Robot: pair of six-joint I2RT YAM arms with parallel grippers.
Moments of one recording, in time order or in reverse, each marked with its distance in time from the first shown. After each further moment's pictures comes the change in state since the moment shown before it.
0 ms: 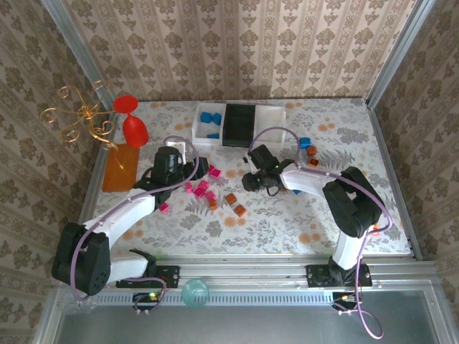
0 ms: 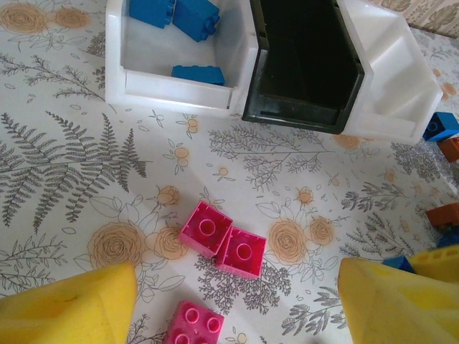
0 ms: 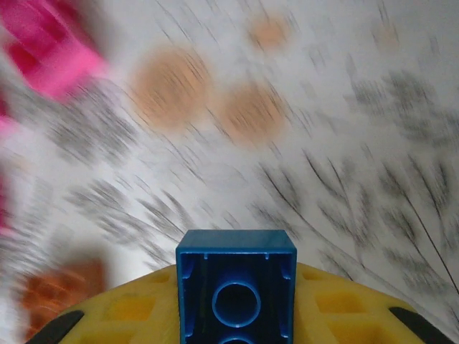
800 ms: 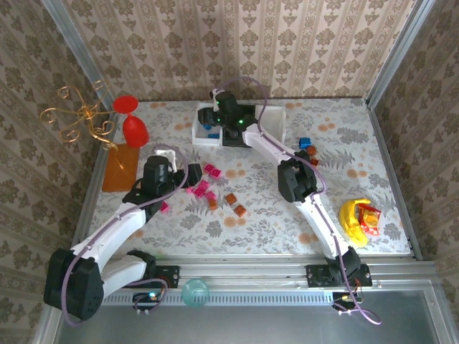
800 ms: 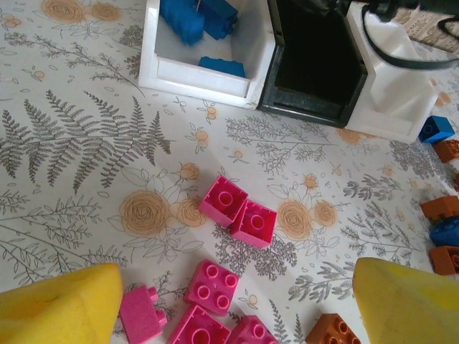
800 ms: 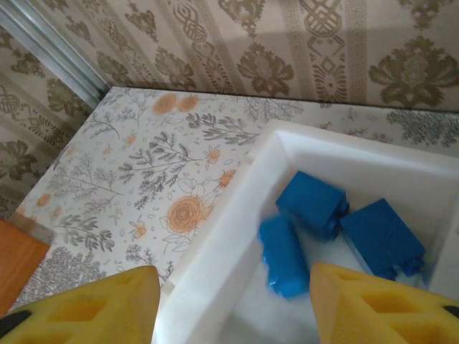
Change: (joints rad) left arm 0.040 -0.191 -0.097 -0.075 0.013 -0.017; right arm -0.045 0.835 1.367 -0.031 0.019 0.088
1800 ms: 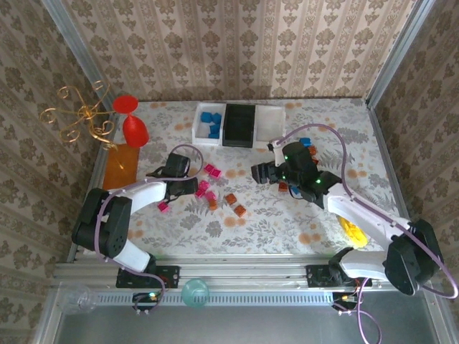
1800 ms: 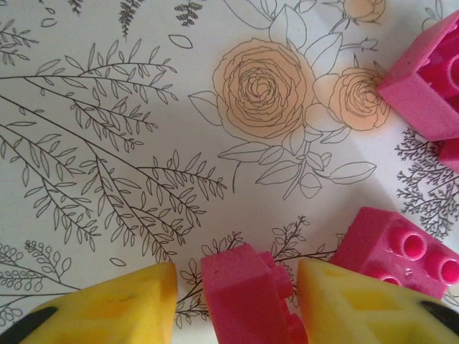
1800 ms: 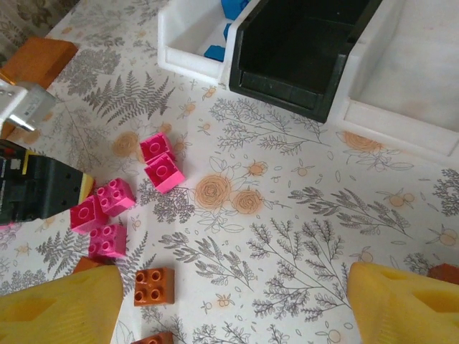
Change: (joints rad) left arm 0.000 0.489 0.145 -0.160 -0.128 0.026; right arm -0.011 -1.395 -1.621 0.103 0.023 -0.127
